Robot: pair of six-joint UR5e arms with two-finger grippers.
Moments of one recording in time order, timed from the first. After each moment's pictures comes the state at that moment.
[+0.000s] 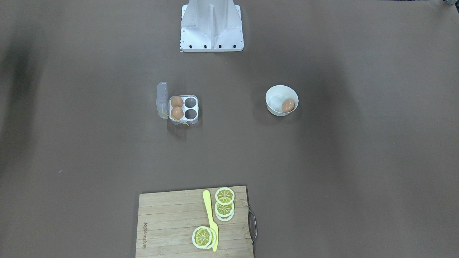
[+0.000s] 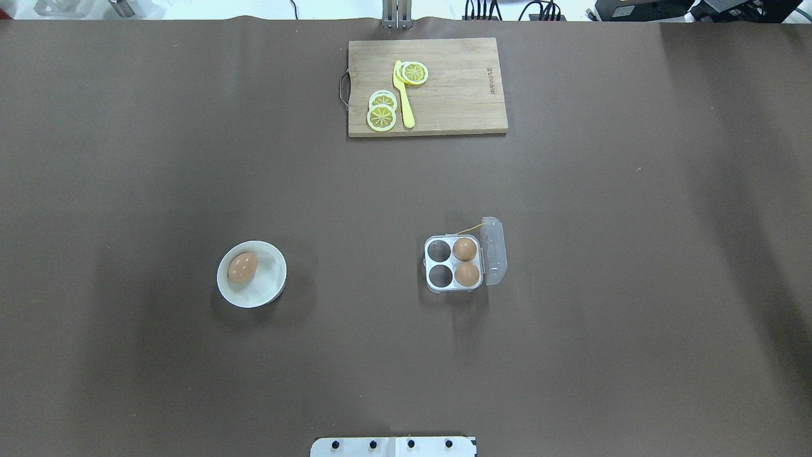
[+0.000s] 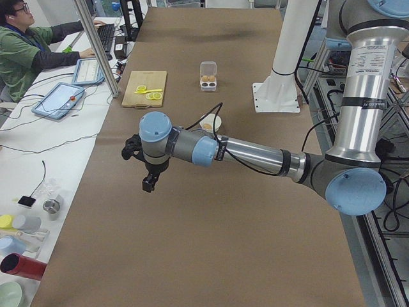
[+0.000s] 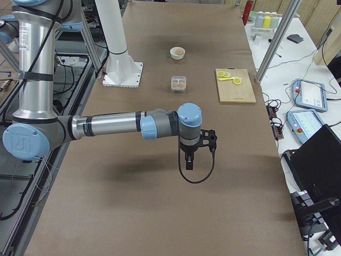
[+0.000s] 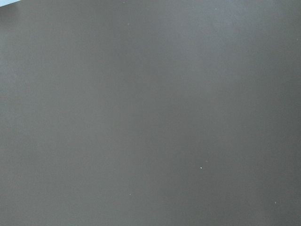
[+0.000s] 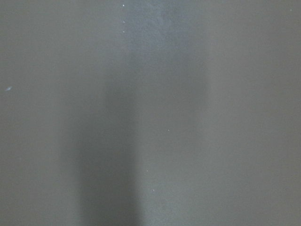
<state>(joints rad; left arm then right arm) -1.54 -1.65 -1.69 -1.66 -2.42 0.10 1.49 -1.67 1.83 -1.51 2.32 0.17</state>
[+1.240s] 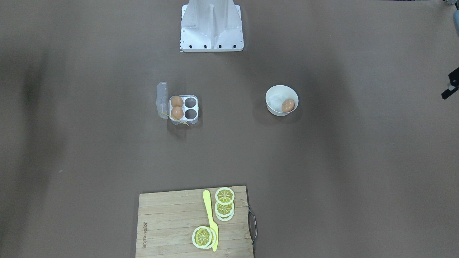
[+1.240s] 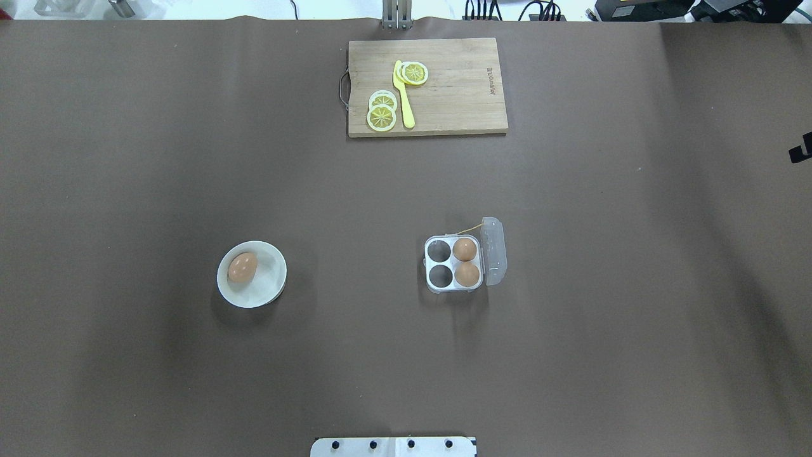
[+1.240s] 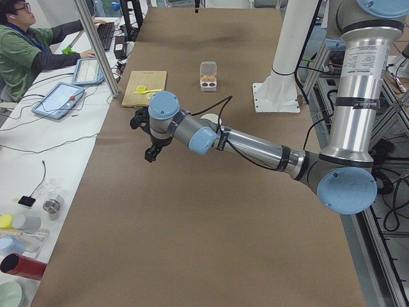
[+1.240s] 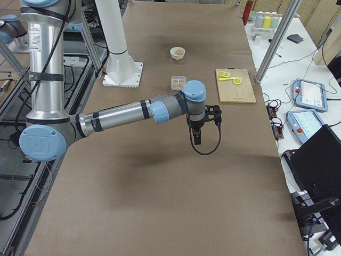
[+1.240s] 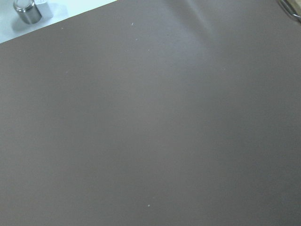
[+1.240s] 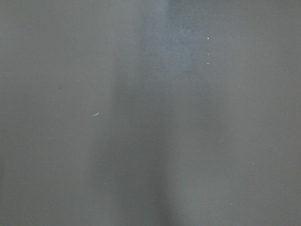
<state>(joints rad) -1.42 -1.66 -1.81 -1.86 -2.48 -0.05 1.34 -1.59 1.88 -1.43 2.34 0.42</state>
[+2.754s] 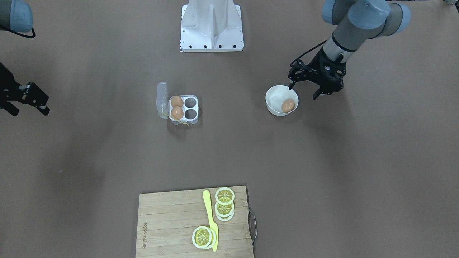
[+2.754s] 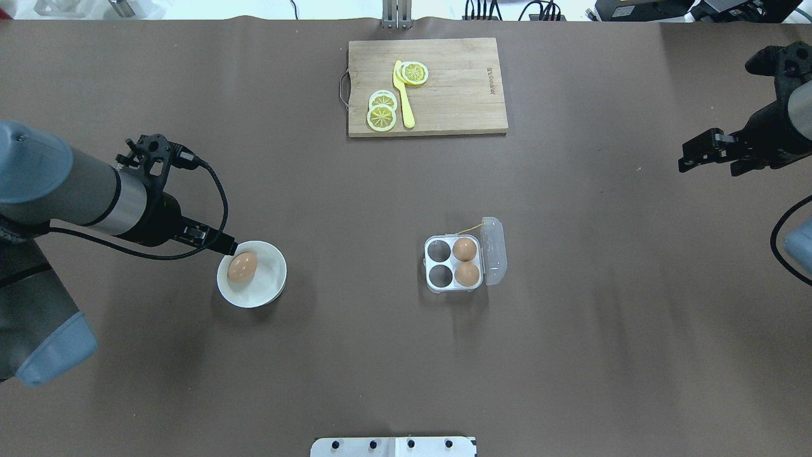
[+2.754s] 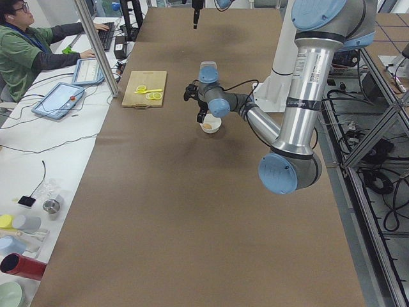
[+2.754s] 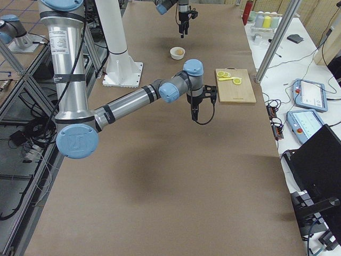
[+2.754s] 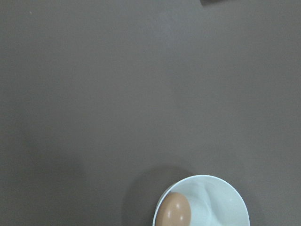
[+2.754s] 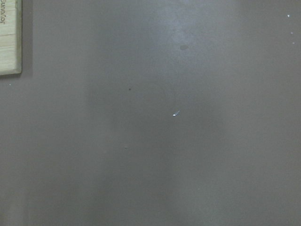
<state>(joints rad) -0.68 -1.76 -1.96 -1.93 -2.06 -0.84 1.08 -1.49 1.97 -1.43 2.19 0.81</state>
